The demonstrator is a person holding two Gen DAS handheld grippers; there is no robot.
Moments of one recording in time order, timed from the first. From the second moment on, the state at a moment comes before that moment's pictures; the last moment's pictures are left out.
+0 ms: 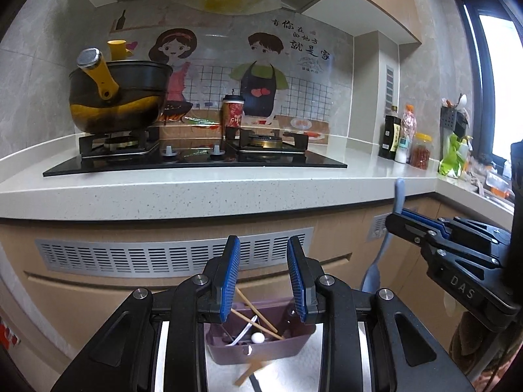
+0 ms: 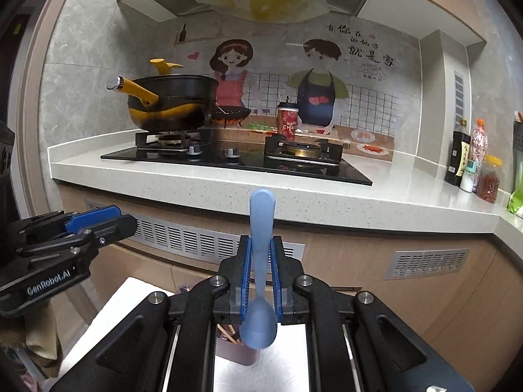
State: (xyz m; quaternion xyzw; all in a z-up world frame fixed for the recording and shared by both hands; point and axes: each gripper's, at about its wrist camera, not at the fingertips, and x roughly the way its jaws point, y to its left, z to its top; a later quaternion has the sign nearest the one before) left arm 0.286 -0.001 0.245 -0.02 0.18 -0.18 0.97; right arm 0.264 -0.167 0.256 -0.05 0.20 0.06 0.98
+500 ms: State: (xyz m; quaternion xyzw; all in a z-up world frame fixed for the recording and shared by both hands) left arm 0.327 -0.036 0.129 0.03 0.31 -0.24 0.92; right arm 0.287 -0.190 0.197 -0.04 0.27 0.06 0.96
